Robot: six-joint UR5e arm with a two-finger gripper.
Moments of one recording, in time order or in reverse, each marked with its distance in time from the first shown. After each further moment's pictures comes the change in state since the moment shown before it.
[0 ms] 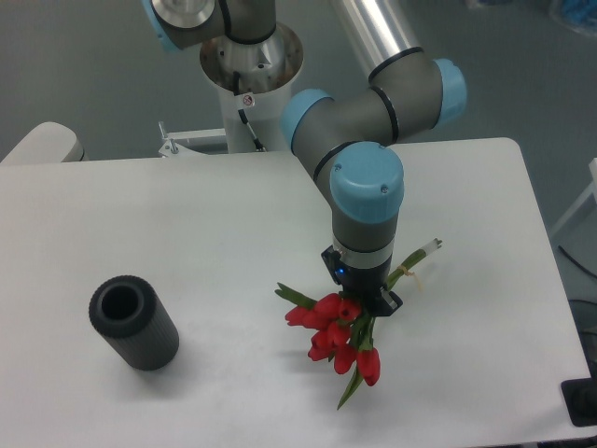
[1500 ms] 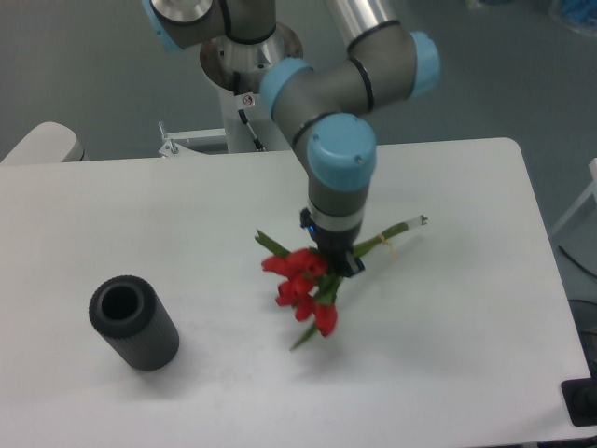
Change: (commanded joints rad) arm -0.026 0.236 -0.342 -0.025 -0.006 0.296
